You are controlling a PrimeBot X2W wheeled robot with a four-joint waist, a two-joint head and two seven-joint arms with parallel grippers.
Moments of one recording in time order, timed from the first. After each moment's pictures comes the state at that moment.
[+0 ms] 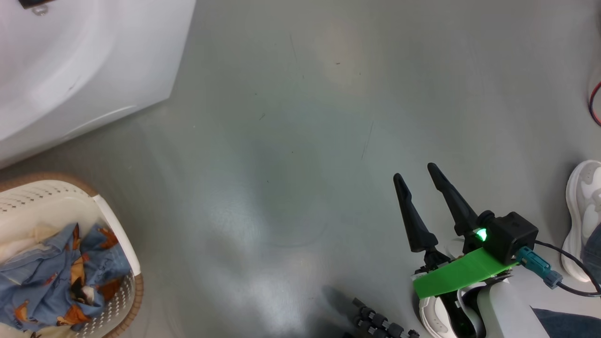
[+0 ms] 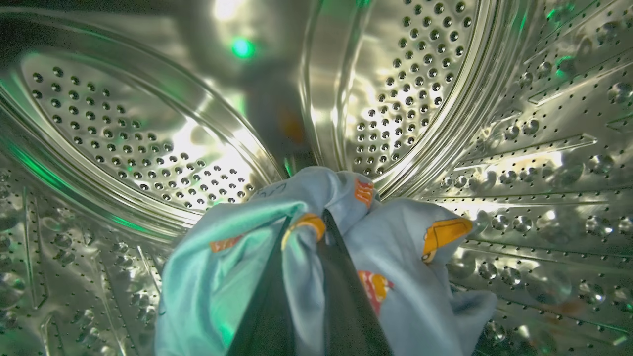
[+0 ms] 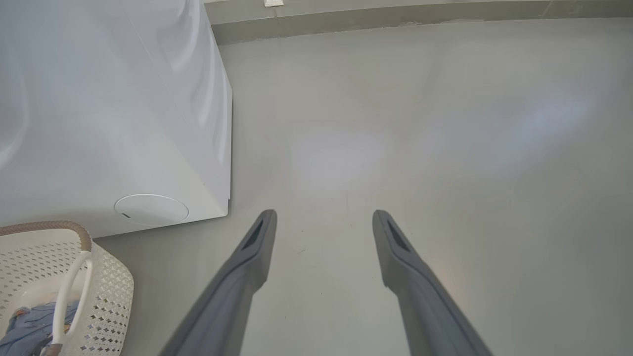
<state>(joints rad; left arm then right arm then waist) -1.30 0.50 0.08 0.89 0.00 -0.04 -0.25 -0.23 -0.04 0.14 0.12 0.25 0.13 -0.26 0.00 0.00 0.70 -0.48</state>
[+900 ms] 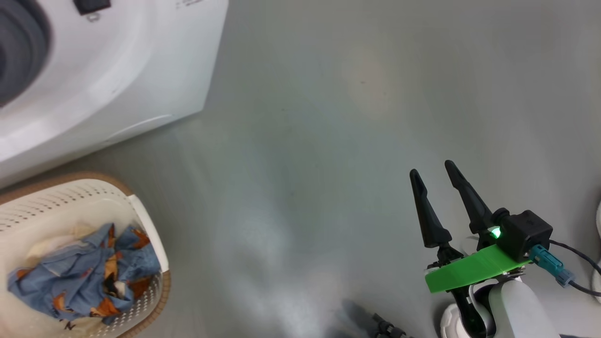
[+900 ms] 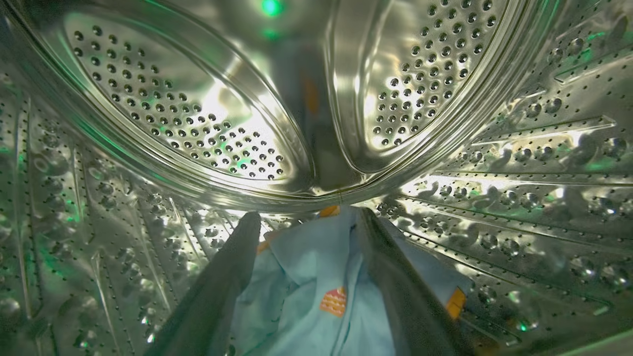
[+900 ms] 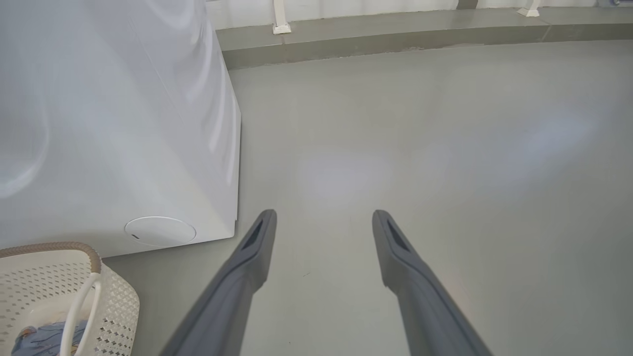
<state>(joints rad) -1.34 0.41 0.04 1.10 -0.02 0.08 -0.25 -0.23 -0.04 0.08 0.12 0.23 0.13 -0.26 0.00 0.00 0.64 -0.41</state>
